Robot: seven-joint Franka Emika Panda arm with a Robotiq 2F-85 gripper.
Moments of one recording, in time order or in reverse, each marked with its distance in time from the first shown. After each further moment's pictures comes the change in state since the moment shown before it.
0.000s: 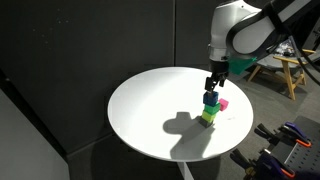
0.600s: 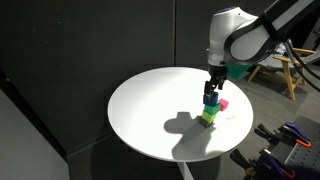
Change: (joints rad) arm 0.000 0.048 -0.004 0.005 -0.021 0.037 0.000
